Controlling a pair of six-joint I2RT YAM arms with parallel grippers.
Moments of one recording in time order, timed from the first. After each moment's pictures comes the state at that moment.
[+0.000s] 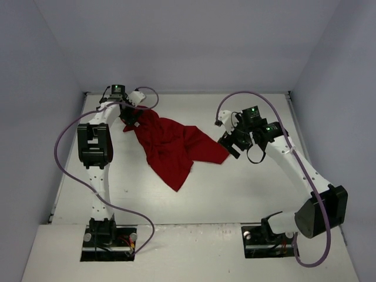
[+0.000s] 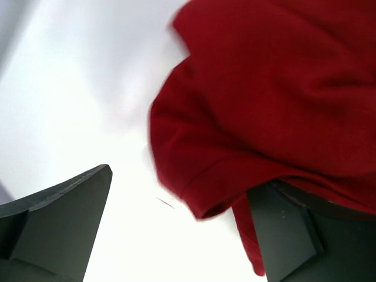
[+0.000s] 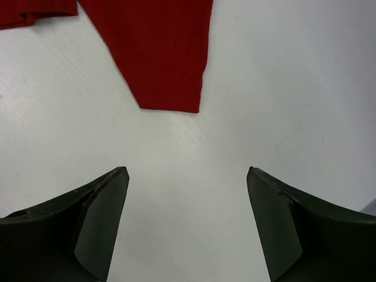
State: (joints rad) left arm -0.01 2.31 1.92 -0.52 0.10 0.74; right arm 0.36 1.35 1.20 -0.78 -0.17 -0.60
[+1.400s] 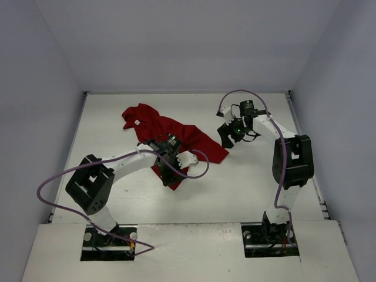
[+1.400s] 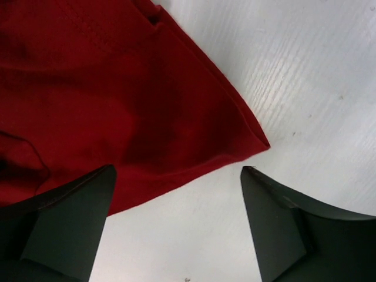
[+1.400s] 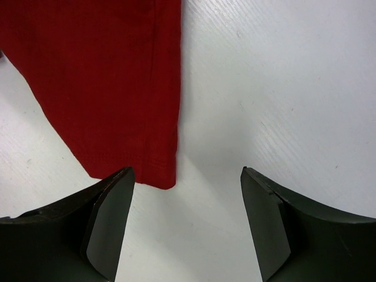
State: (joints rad) left arm -0.71 1.66 1.10 -0.70 0.16 0.54; right arm 0.18 1.88 1.33 -0.60 -0.45 -0.57
